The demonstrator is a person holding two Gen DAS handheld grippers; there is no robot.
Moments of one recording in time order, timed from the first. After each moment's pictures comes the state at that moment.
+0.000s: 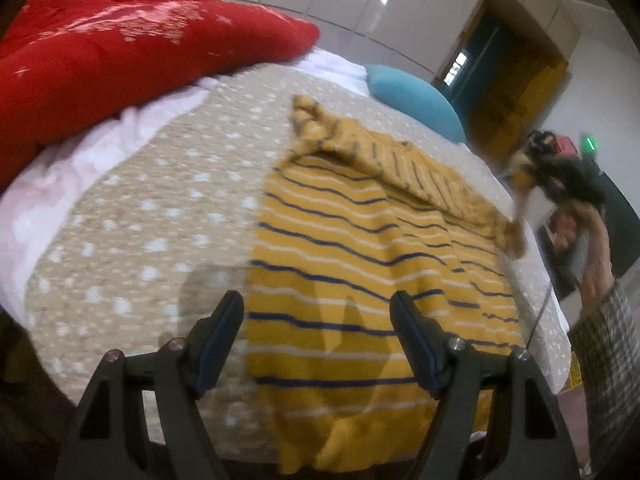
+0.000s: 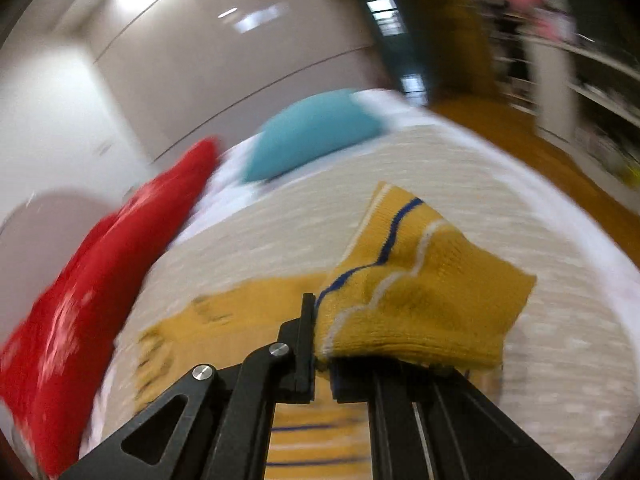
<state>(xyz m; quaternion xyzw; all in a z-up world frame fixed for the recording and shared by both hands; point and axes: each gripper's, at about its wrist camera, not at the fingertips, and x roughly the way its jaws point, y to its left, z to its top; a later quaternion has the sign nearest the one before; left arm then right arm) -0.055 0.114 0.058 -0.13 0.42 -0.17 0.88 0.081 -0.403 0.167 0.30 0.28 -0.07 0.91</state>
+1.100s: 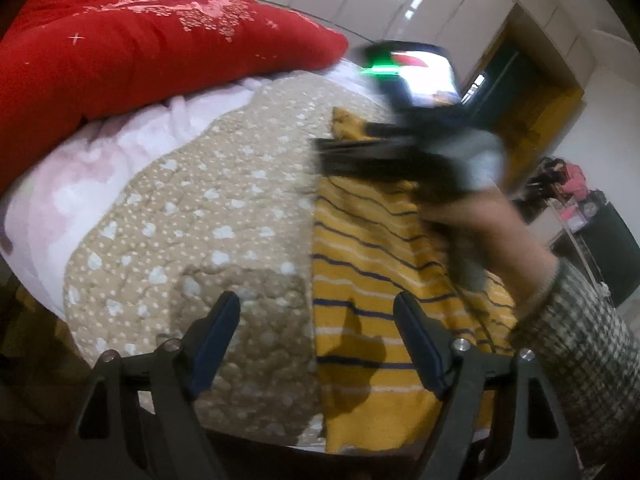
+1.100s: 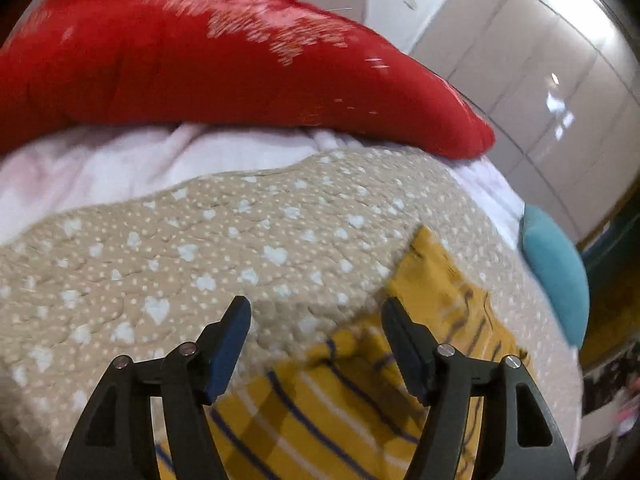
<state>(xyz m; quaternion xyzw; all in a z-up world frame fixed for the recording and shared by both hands) -0.071 0.153 0.058 -0.16 0.42 -0.13 0.89 0.150 0.010 0.119 -0.22 0.32 0.17 0.91</state>
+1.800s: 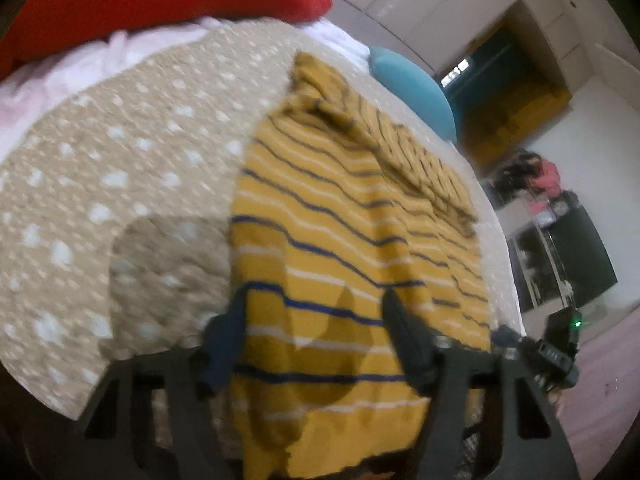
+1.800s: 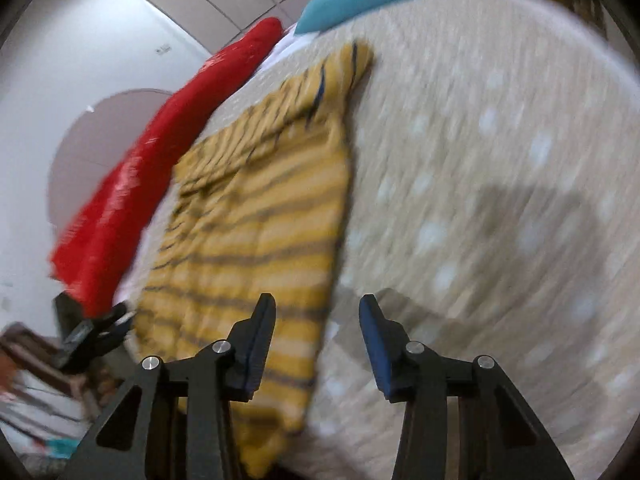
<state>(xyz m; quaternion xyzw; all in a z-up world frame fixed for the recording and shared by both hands) -0.044 0.095 0.019 -0.21 0.48 -0.20 0.83 -0.102 -0.382 0.011 0.36 0.41 0.15 0.82</state>
